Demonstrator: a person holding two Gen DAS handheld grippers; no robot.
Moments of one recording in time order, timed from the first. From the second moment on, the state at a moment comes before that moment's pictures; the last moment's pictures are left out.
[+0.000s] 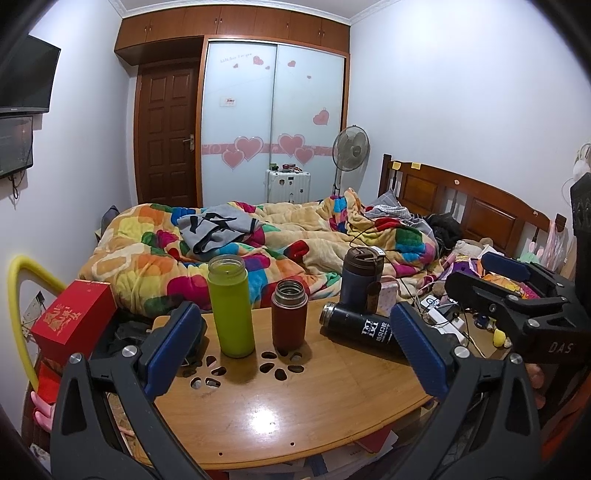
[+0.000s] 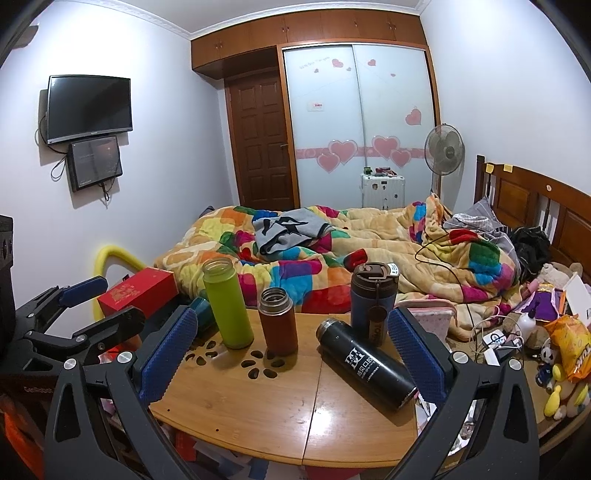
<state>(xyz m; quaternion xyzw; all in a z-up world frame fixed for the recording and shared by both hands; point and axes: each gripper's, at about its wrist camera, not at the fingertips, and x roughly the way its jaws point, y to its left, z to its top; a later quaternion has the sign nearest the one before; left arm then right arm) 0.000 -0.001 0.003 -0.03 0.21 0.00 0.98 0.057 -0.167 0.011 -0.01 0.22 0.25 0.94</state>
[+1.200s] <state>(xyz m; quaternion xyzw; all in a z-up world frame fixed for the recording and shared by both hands) 0.002 0.003 0.007 -0.03 0.21 0.00 0.98 0.054 -0.174 0.013 0.00 0.22 0.25 0.94</state>
